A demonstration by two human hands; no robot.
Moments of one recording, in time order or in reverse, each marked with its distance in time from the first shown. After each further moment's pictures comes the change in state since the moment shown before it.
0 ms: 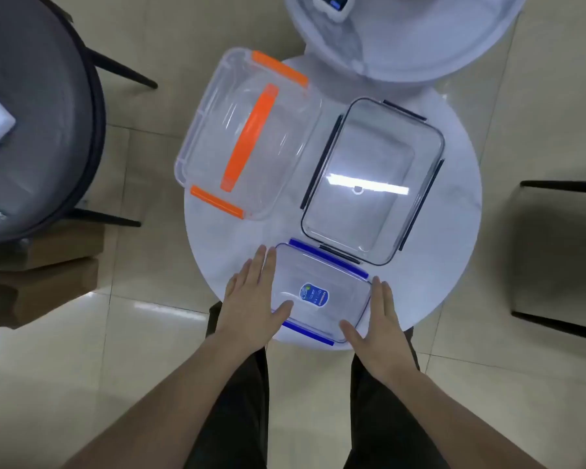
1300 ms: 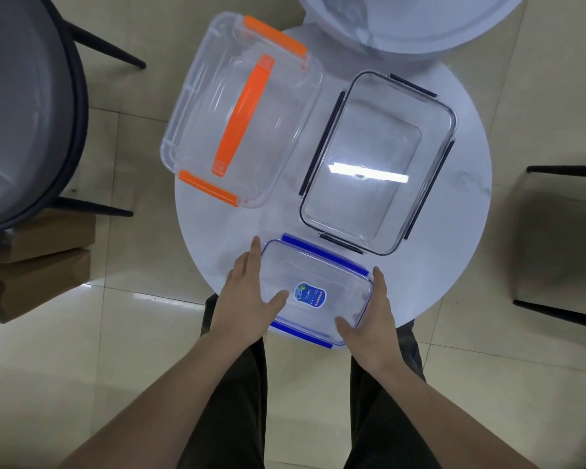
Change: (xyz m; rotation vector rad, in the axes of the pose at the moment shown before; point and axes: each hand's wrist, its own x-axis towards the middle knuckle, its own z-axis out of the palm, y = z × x) left_hand 0.011 -0.016 0.026 -0.288 0.117 -0.140; right_hand 0.006 -0.008 0.023 0.389 0.045 0.148
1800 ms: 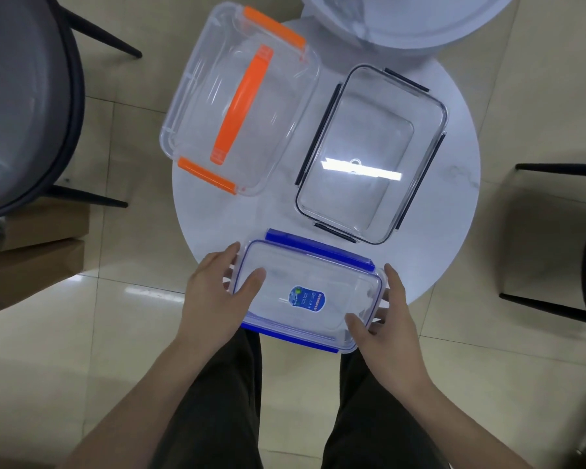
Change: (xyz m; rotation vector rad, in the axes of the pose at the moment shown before) left_hand -0.039 0.012 -0.044 -0.311 0.126 -0.086; right_hand -0.051 -0.026 -0.040 0.083 -0.005 -0.079
